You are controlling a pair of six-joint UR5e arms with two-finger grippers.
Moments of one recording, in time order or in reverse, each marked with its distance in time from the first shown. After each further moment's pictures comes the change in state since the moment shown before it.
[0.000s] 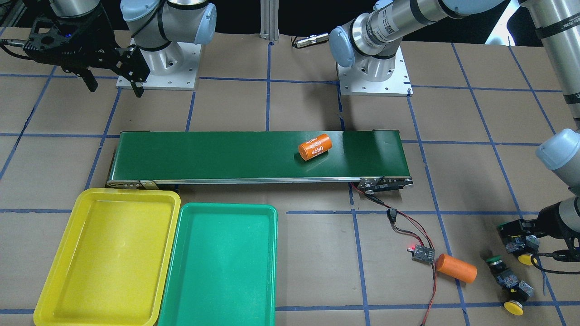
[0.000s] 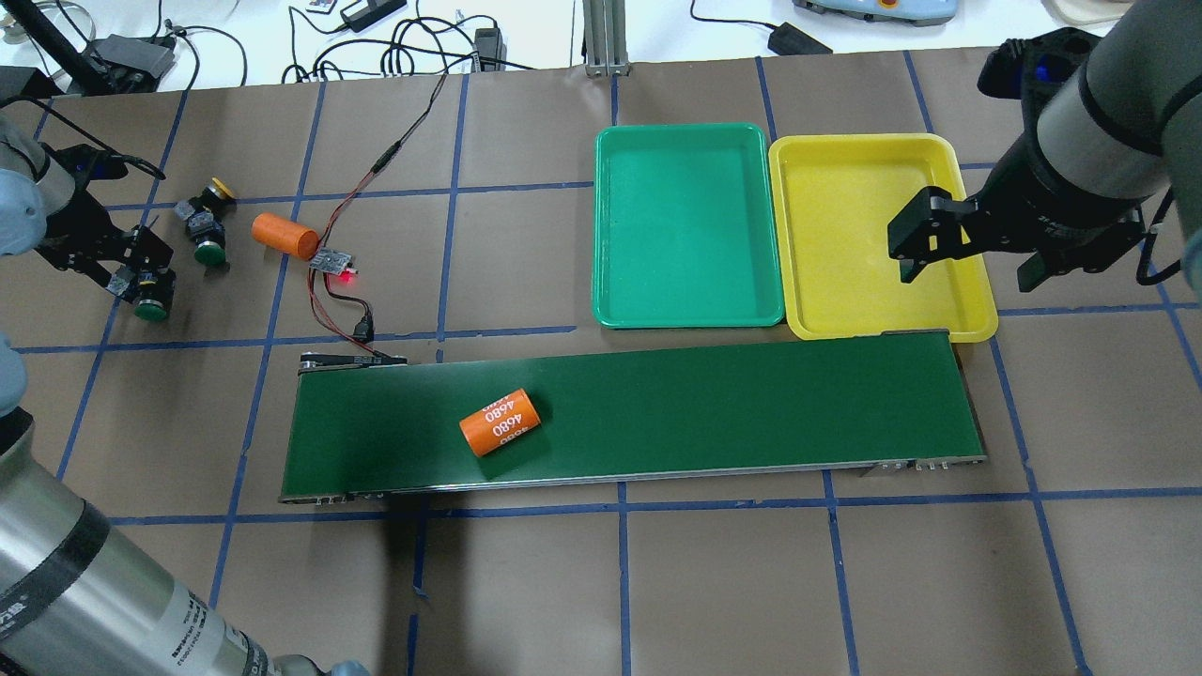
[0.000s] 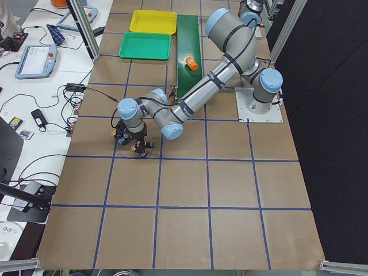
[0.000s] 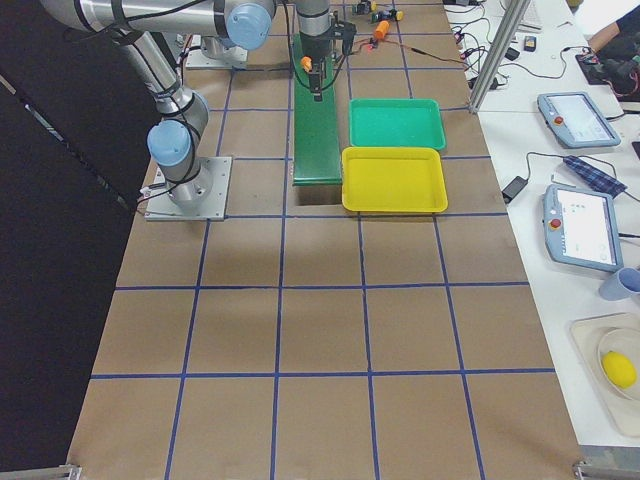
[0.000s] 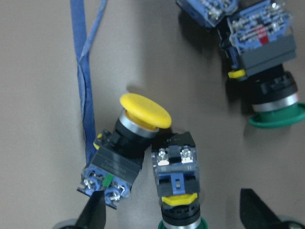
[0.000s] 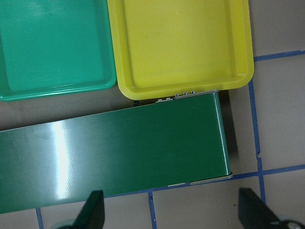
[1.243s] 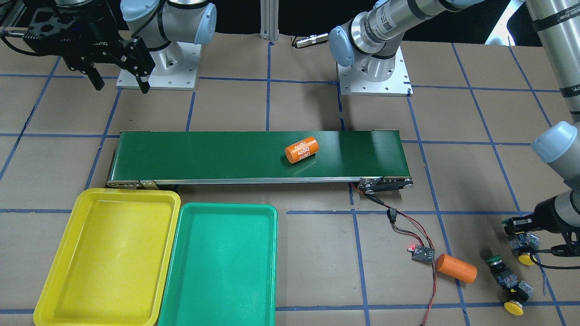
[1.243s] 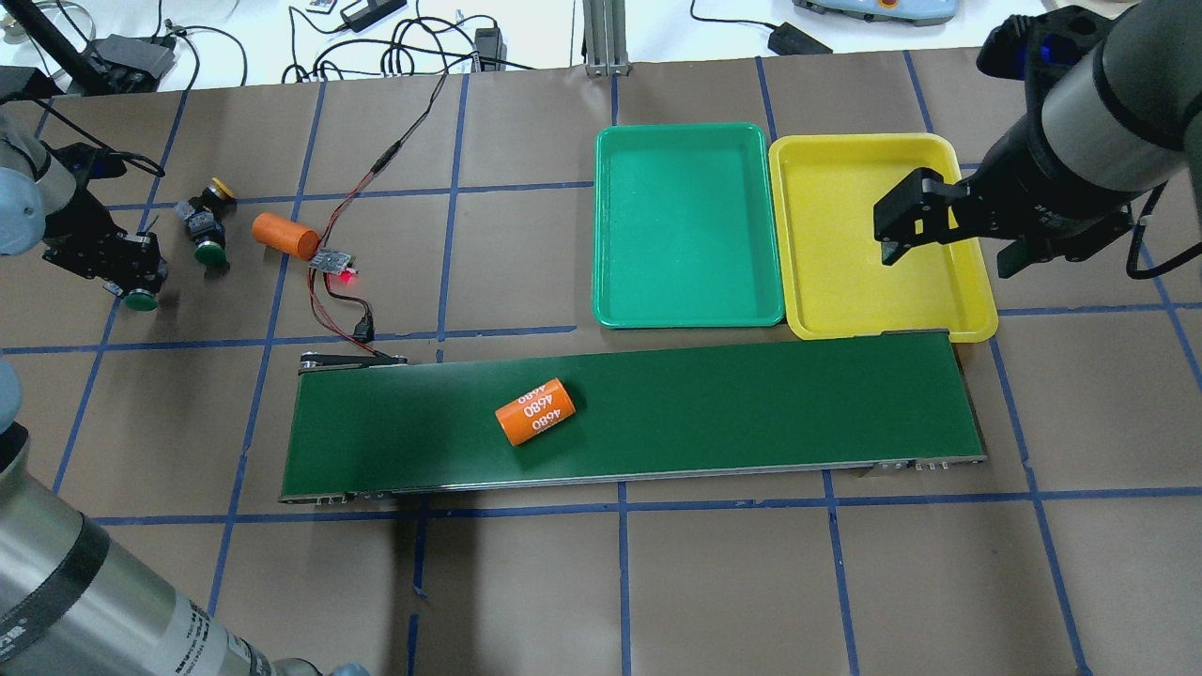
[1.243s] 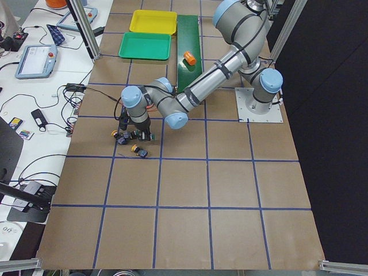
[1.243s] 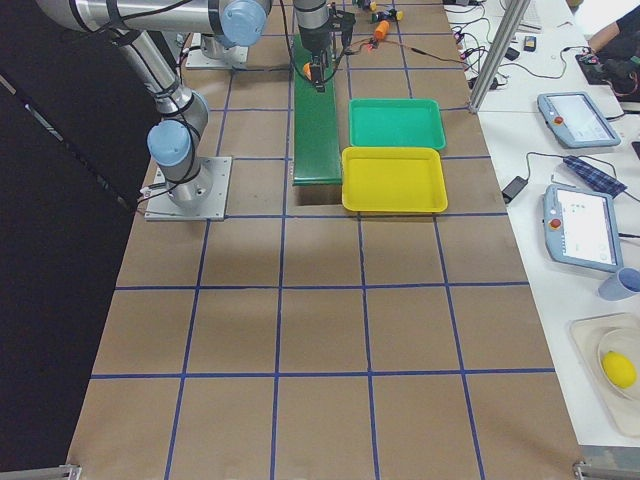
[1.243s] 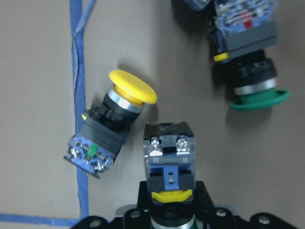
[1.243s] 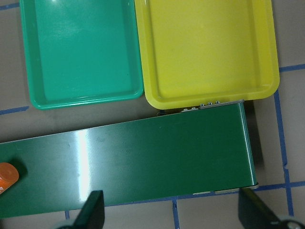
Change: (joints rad) left arm -0.029 0.120 -0.031 -0.090 0.000 -0.076; right arm 0.000 -0.020 0.001 -0.028 0.089 0.004
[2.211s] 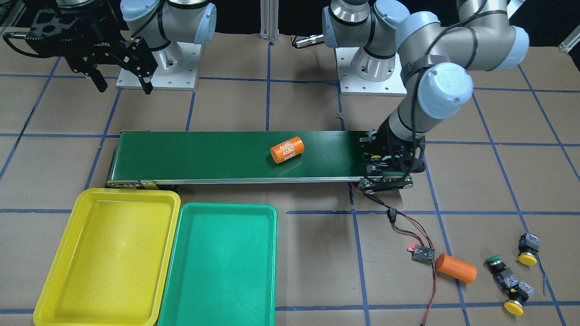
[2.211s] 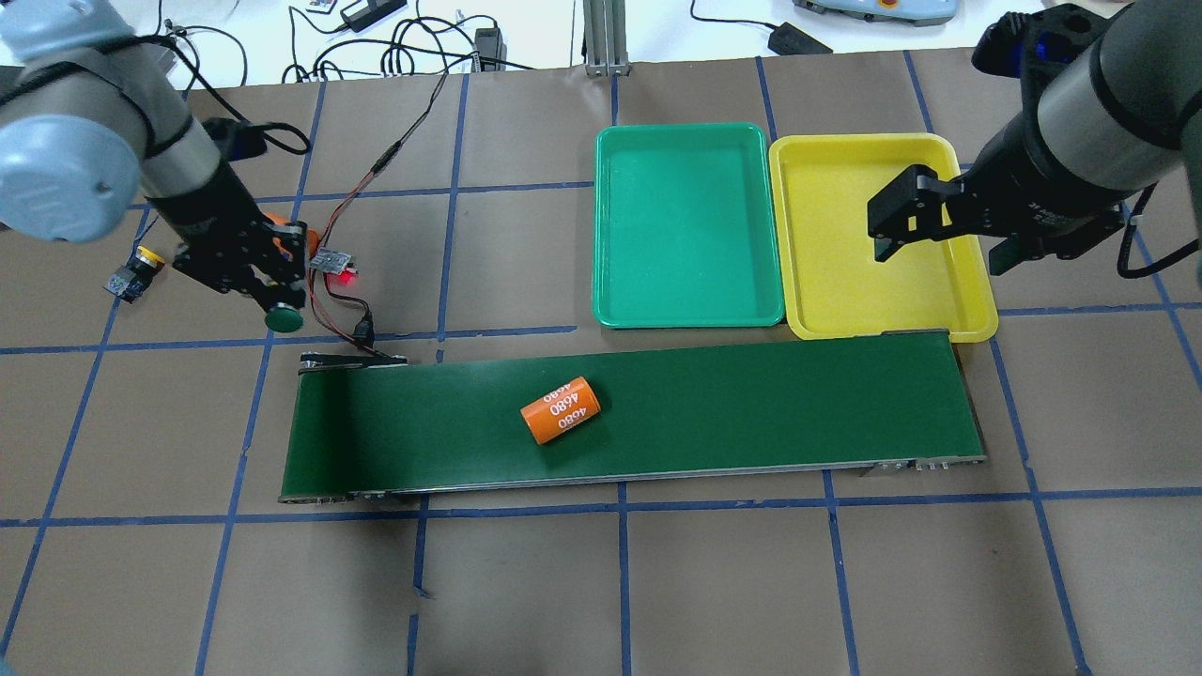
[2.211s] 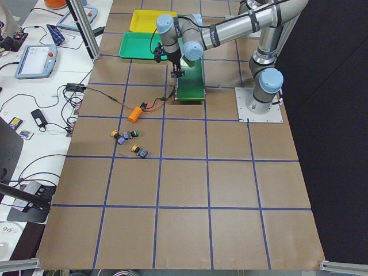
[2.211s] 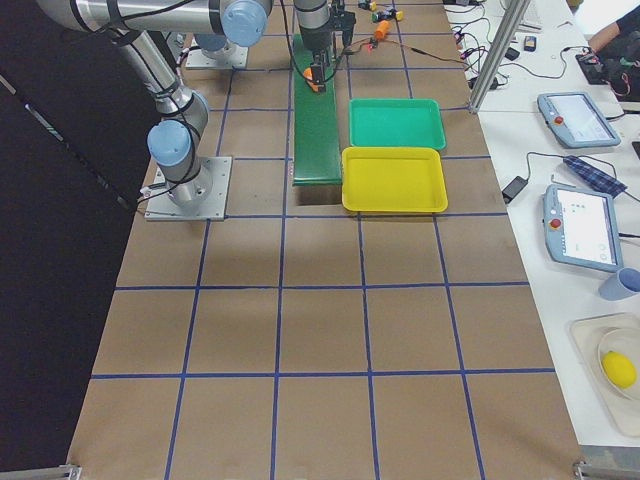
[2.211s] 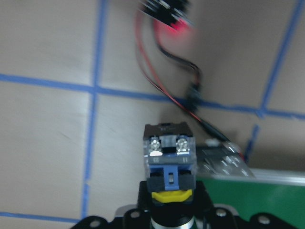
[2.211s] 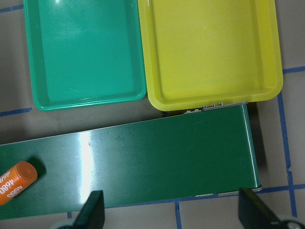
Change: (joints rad) left arm -0.506 0.413 -0.427 -0.137 -0.099 -0.396; right arm 0.001 0.003 0.002 -0.008 0.005 0.000
